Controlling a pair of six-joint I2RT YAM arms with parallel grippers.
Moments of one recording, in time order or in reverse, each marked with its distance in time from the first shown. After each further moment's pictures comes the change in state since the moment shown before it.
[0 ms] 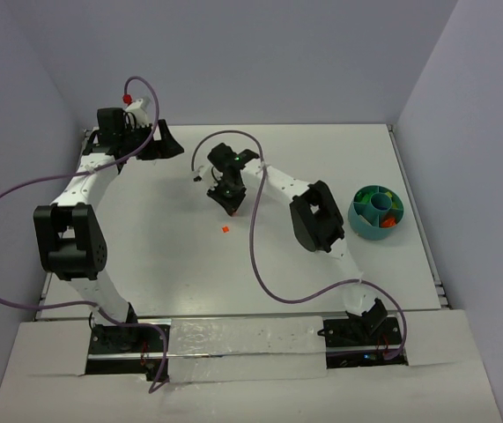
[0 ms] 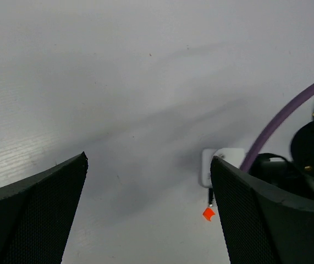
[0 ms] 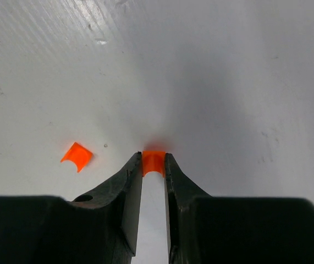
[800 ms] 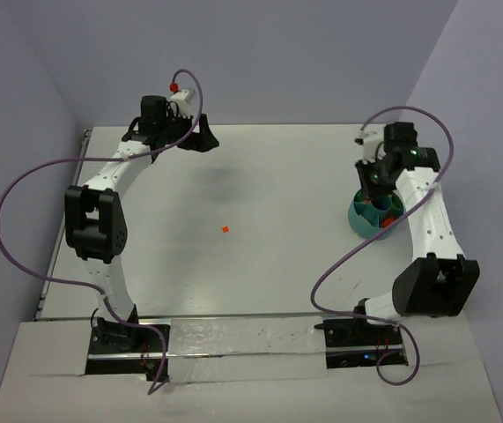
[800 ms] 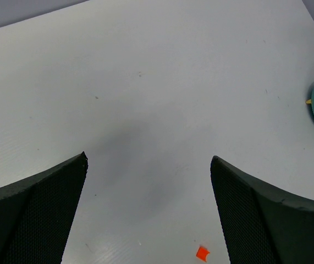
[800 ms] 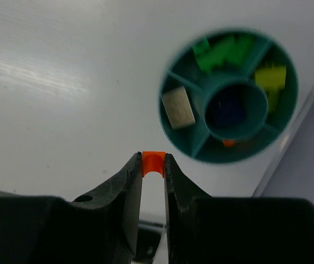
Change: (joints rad) left arm -0.197 0.180 0.210 0.045 -0.027 0.062; right arm -0.740 -0.968 -0.651 -0.147 0.045 0.032
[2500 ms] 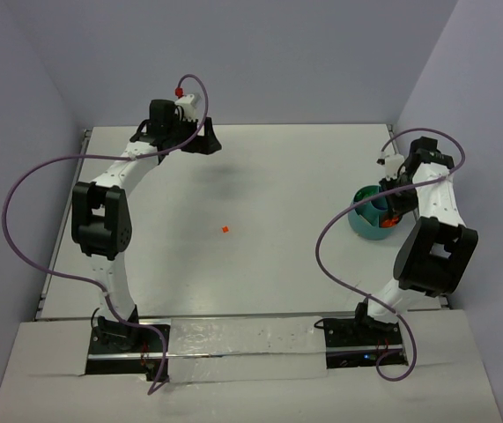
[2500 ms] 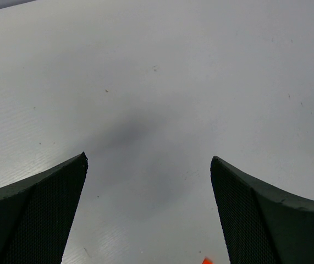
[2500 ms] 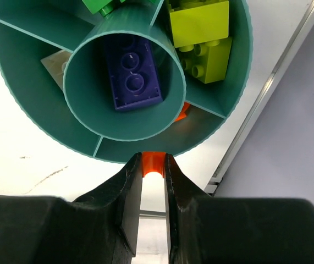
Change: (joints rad) left arm -0.036 0.054 0.017 0.001 -0.102 -0.022; right arm -0.311 0.158 -0.119 0.029 0.059 -0.261
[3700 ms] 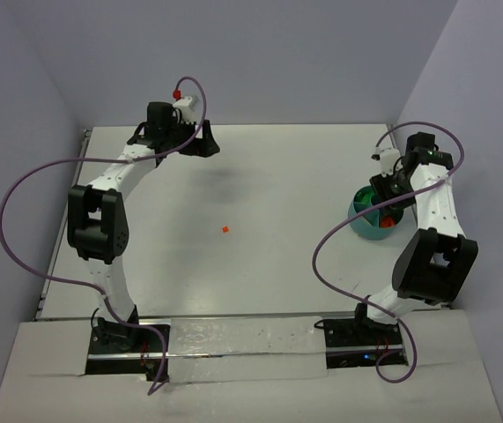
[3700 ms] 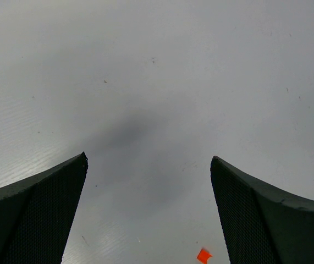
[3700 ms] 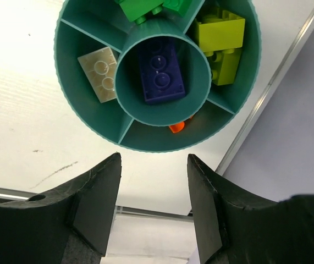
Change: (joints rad) left arm 0.003 -0.046 -0.056 0.001 -0.001 0.000; right arm 0.046 -0.071 0.020 -0.036 -0.027 -0.013
